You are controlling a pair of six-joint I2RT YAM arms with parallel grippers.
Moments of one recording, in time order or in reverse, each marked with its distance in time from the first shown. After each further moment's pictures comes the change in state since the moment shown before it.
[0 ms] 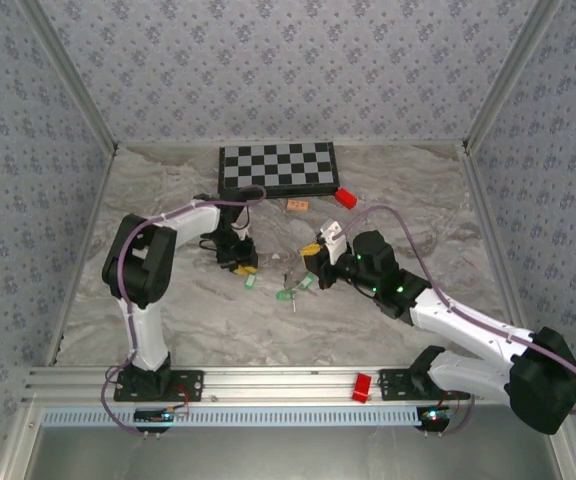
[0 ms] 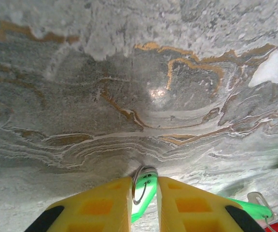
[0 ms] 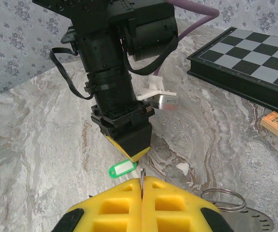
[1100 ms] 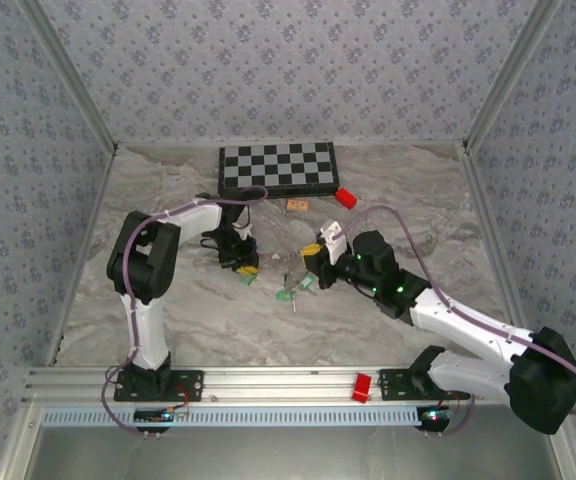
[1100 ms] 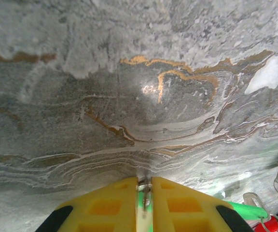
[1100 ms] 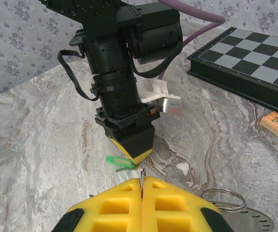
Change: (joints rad) left arm 0.006 0.039 0.028 -0.008 0.037 0.026; right arm 0.000 0.000 0.000 0.000 0.000 0.000
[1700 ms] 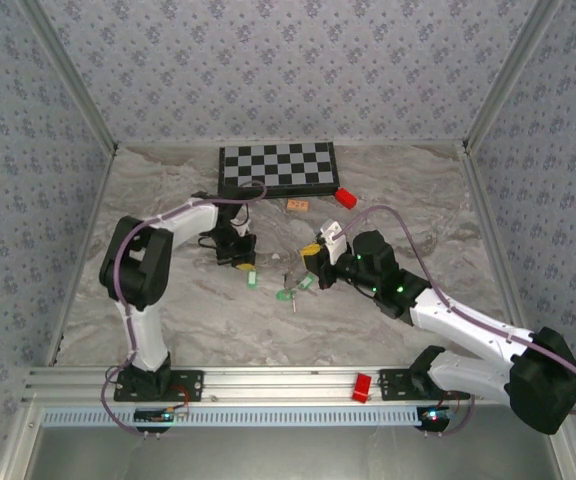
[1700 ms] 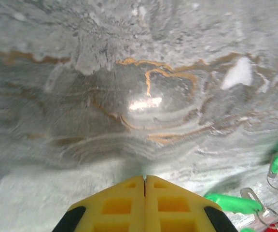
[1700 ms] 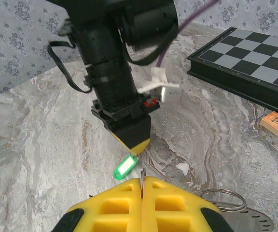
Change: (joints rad) left arm -0.010 -0.097 -0.023 0.020 -0.066 0.007; right arm 0.000 0.000 0.000 0.000 0.000 0.000
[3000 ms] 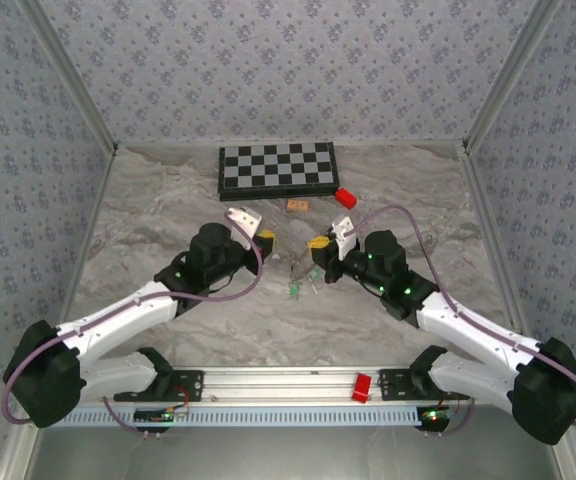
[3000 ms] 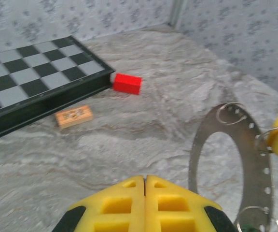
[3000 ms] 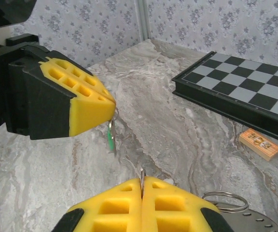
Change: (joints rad) left arm -0.306 -0.759 -0.628 1.041 -0.296 0.225; right arm -0.053 -0.057 -0.023 0.051 -0.007 0.000
